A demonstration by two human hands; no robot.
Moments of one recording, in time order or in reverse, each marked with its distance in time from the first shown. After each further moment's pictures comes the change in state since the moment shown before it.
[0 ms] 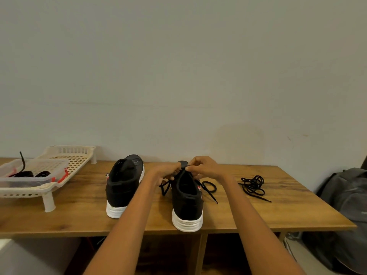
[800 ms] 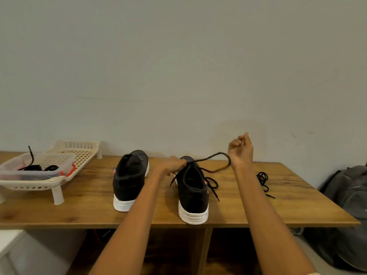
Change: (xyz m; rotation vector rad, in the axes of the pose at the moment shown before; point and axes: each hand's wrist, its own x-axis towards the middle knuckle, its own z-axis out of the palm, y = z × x) left_hand 0.001 -0.002 -0.007 0.165 -0.035 0.107; right_hand -0.007 -0.001 -0.044 1.740 0.551 -0.232
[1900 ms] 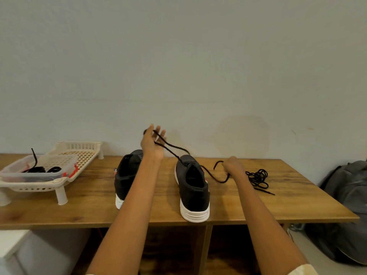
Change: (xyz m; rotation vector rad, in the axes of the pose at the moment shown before) left_hand -0.002 0.025 -0.042 -1.639 0.467 0.199; right_hand 0.001 0.010 -0.042 -2.015 0.153 0.097
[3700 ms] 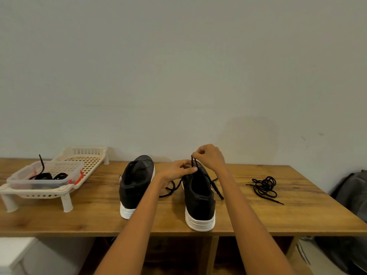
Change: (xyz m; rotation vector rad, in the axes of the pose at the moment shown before) left_hand 0.012 -0.041 -0.042 1.421 -0.660 -0.150; right_hand -0.027 -0.087 0.021 -0.028 -0.012 -0.553
